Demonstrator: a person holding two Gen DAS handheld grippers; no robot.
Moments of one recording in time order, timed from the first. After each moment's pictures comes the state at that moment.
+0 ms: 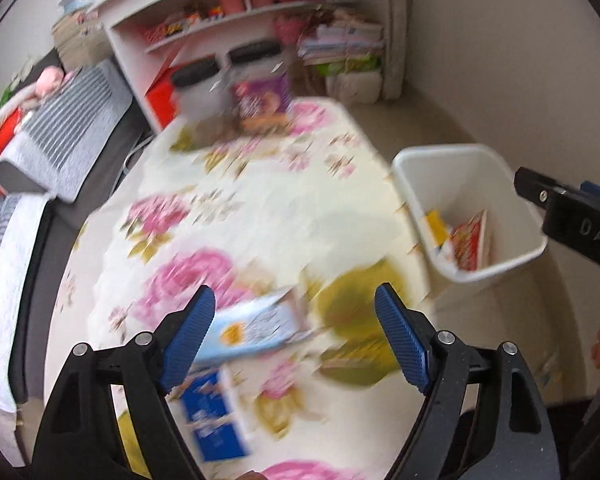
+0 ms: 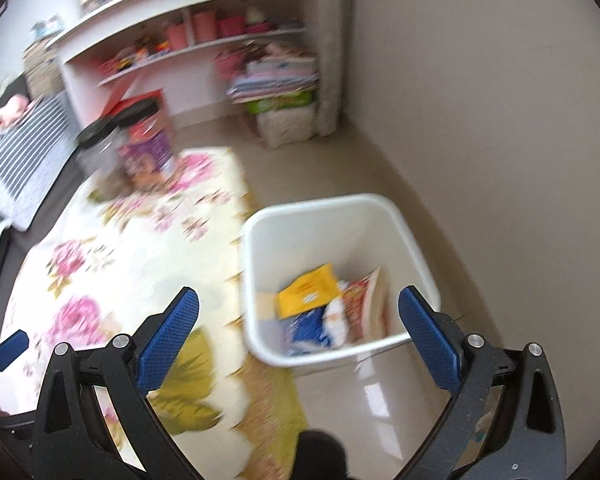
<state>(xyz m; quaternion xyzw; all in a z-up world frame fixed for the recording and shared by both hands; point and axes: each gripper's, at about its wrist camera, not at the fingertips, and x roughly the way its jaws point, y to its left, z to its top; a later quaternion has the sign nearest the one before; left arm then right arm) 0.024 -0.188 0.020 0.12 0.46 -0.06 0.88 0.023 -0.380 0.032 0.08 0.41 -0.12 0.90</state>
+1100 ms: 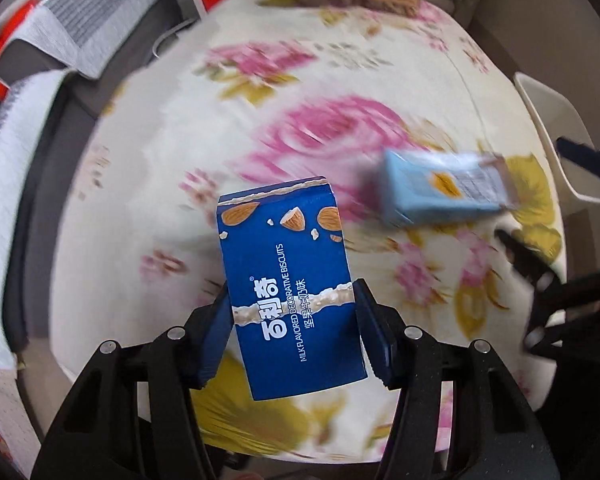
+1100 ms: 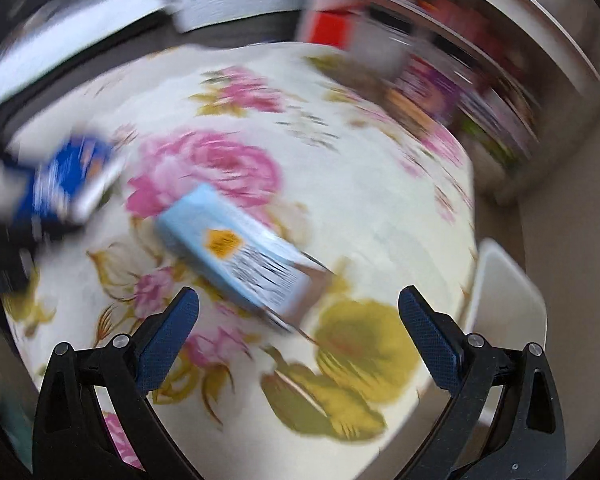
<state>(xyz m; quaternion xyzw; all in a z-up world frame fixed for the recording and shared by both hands) 0.026 -0.005 -0.037 0.08 0.60 -0.02 0.80 0.043 -0.151 -0.049 -0.25 0.45 0.17 0.84</state>
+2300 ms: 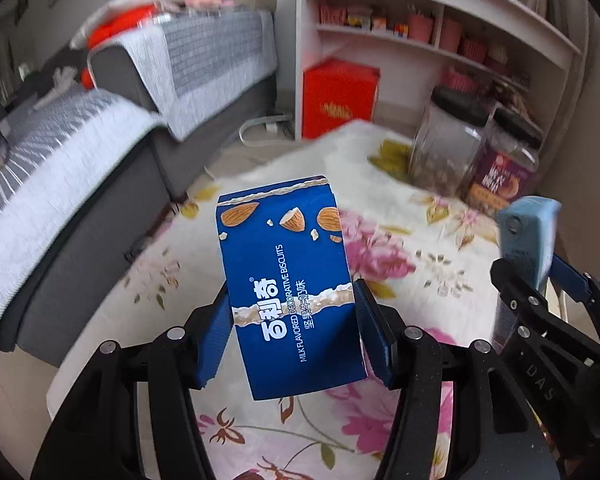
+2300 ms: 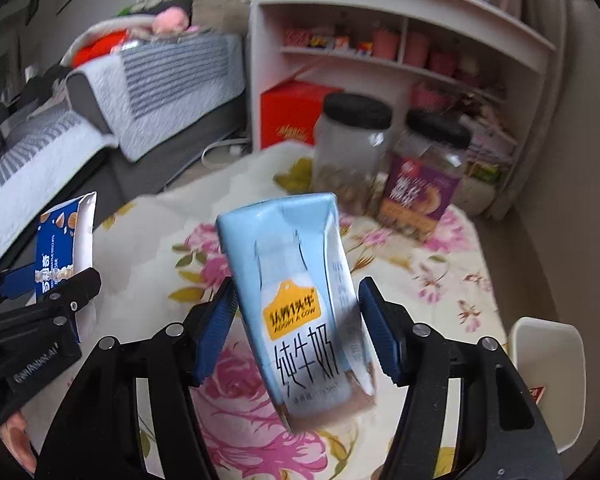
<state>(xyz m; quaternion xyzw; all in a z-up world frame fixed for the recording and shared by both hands) 0.113 0.054 0.017 -0.04 0.40 0.11 0.91 0.143 -0.110 0.018 -0.06 0.35 0.10 0.93</state>
